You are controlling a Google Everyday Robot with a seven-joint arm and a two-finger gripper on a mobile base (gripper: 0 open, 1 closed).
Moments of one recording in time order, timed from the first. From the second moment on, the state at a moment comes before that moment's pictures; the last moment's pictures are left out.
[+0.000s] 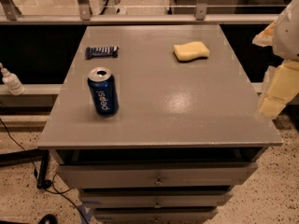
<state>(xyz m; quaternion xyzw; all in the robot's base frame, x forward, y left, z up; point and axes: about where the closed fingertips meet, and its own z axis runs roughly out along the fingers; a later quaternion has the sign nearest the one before) 0.438 -0.216 0.977 -0.60 0.78 -0.04 0.16</state>
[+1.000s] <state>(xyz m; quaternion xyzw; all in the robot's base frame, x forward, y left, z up) 0.524 -0.195 0.961 -0.60 0.76 -0.02 0.25</state>
